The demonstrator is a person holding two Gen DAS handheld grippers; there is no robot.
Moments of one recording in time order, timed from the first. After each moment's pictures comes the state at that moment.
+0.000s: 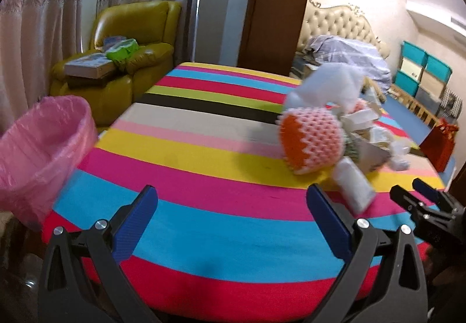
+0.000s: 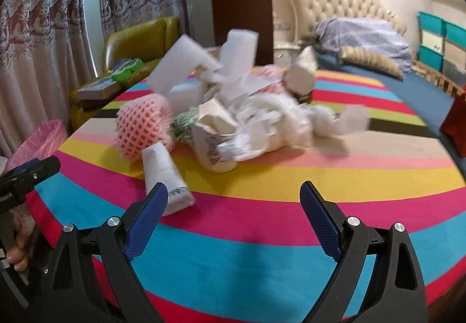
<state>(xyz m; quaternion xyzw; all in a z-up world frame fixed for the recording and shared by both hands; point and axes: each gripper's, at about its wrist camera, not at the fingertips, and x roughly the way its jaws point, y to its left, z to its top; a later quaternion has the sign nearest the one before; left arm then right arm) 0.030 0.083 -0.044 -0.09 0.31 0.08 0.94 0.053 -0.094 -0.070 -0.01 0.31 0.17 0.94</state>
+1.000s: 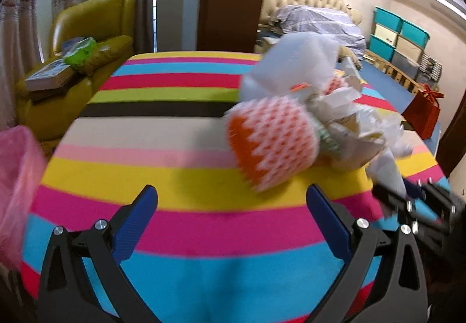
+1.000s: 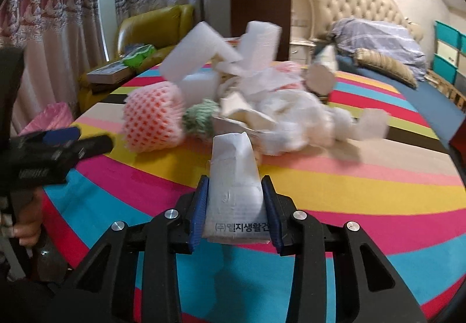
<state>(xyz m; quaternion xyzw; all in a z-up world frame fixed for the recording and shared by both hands) 0.111 0.040 -0.044 -0.05 0.36 -0.01 0.93 0.055 -0.088 -0.071 -0.04 0.31 0.18 0.93</state>
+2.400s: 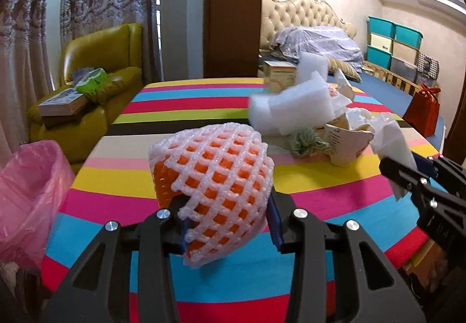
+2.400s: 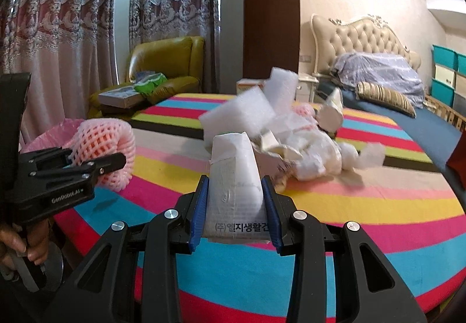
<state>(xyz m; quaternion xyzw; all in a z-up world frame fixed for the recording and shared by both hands) 0.045 0.051 -0.038 -0.02 0.28 0.01 0.96 0.007 -0.057 -0.048 -0.05 0.22 0.20 0.95</state>
